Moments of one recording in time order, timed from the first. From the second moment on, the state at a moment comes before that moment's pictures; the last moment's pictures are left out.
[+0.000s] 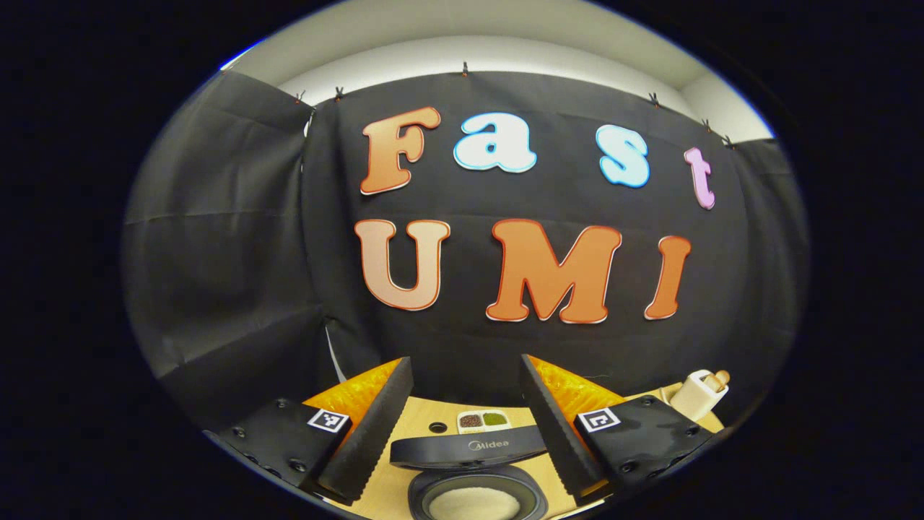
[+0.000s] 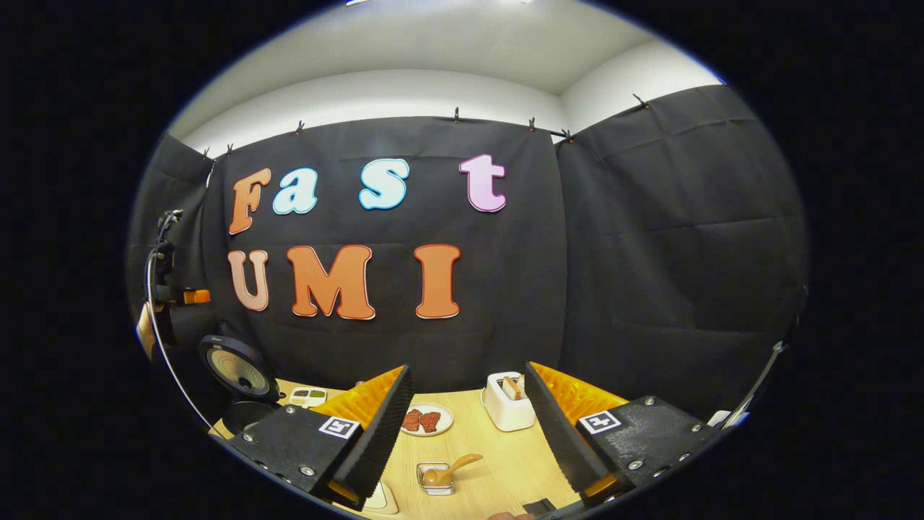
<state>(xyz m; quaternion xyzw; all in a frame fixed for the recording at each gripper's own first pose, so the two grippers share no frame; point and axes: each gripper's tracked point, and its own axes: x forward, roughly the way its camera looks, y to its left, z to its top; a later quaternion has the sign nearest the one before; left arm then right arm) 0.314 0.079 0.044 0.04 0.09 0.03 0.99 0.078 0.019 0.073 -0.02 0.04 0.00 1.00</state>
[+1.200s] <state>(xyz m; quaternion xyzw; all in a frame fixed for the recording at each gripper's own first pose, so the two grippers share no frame) 0.278 0.066 -0.077 0.04 0.20 0.01 0.98 0.061 0.036 0.079 -0.01 0.04 0.02 1.00</state>
